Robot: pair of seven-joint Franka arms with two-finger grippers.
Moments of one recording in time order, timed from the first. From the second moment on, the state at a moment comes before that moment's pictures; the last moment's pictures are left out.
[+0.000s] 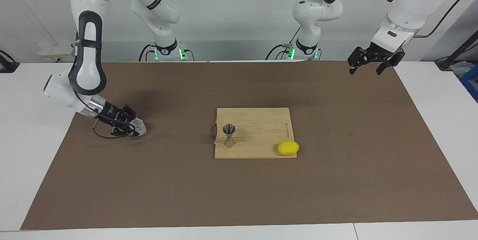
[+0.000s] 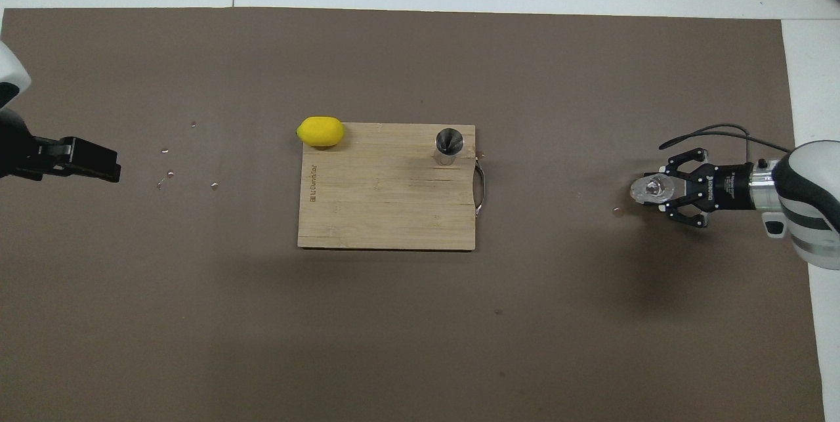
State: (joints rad) left arm 0.02 -0.02 -0.10 -1.59 -0.01 1.53 0.01; right arm -0.36 0.30 0.06 -2.06 0.77 2.10 0.81
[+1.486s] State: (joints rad) left arm 0.02 0.01 -0.09 -1.60 -0.01 1.54 0.04; right arm 0.09 0.32 0.07 -1.68 0.38 2.11 1.73
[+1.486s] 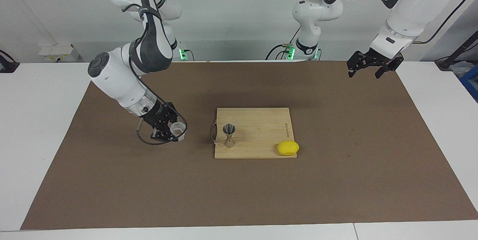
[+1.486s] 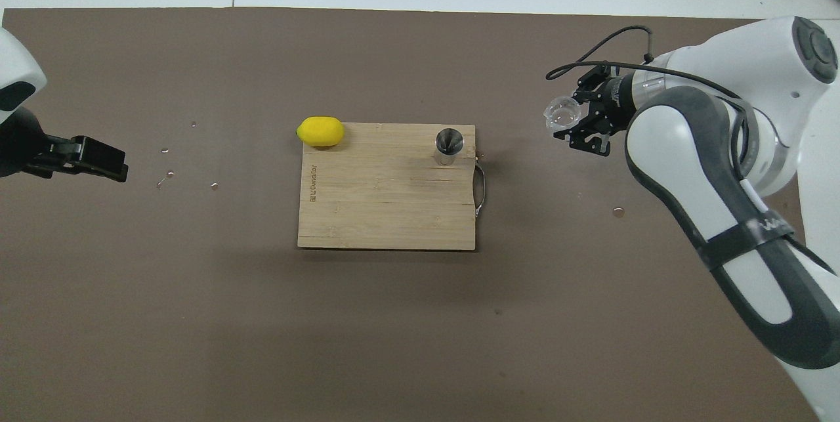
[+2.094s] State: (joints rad) left arm 0.02 0.01 -0.09 -1.60 -0.01 1.54 0.04; right arm 0.24 0.40 0.07 -1.56 0.23 2.11 1.92
